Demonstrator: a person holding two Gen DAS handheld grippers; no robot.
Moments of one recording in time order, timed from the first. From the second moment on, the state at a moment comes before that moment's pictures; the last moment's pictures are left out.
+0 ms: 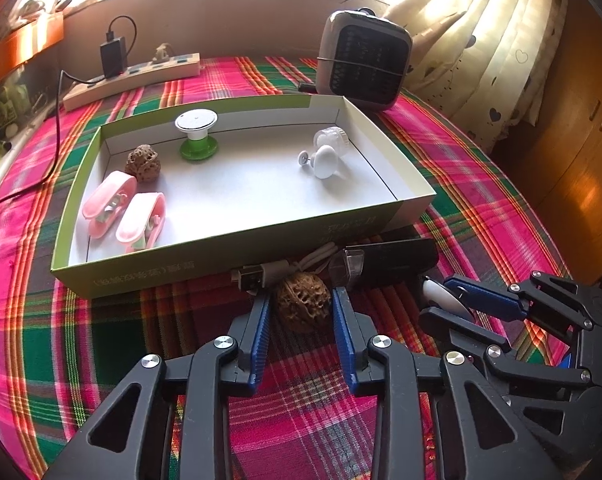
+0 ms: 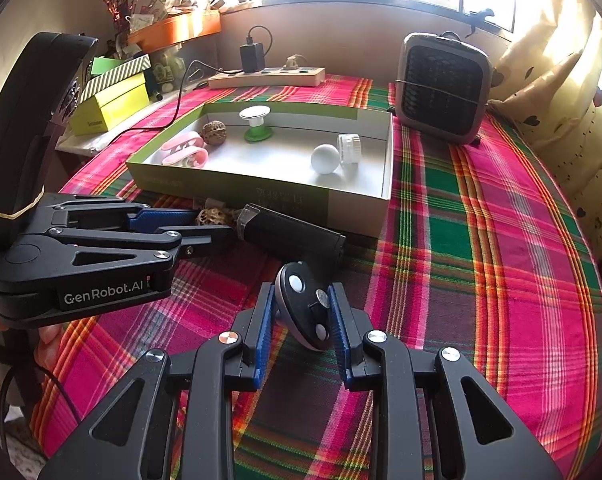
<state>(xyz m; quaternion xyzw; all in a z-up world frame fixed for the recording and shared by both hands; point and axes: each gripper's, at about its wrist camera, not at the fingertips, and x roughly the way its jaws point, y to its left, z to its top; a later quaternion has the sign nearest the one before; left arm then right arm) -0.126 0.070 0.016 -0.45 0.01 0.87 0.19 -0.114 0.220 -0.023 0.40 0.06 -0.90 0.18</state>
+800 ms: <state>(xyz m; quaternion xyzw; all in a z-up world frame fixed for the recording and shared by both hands) -0.114 0.066 0.023 -0.43 0.02 0.88 0.19 -0.113 0.220 -0.020 0.40 0.06 -0.90 0.18</state>
